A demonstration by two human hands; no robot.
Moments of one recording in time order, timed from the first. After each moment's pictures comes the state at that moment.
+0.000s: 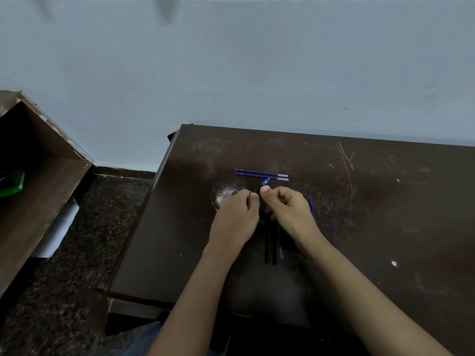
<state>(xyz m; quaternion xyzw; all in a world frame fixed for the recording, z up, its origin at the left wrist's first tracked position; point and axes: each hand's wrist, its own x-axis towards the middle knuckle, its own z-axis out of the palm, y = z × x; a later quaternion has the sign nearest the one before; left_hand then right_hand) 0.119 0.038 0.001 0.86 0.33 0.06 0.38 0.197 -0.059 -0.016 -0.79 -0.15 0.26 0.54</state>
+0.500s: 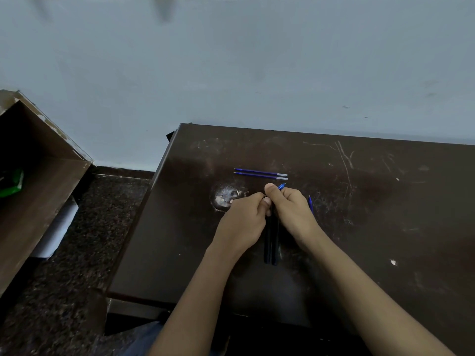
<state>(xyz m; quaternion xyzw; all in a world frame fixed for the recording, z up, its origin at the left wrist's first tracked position) 0.121 0.033 -0.004 0.88 0.23 0.02 0.42 0.201 -0.059 -0.012 -0.76 -0.17 0.27 0.56</state>
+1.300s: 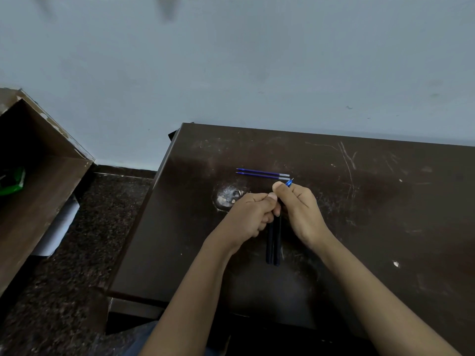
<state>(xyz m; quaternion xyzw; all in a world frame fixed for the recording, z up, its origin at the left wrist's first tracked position) 0.120 0.036 0.020 0.70 0.23 -0.07 0.68 0.200 -0.065 -0.005 -0.66 -0.23 0.26 0.66</state>
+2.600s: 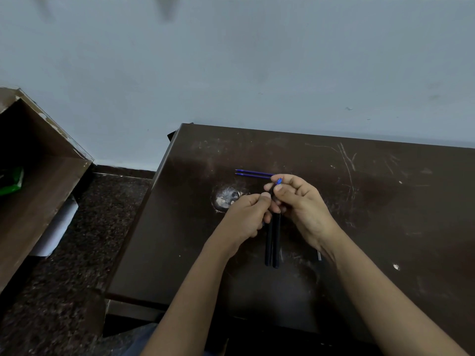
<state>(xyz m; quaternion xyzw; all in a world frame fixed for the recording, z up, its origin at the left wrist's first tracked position) 0.122 0.032 0.020 0.70 0.31 -0.05 0.65 0.210 -0.070 0.002 -0.58 -0.14 0.35 0.72</state>
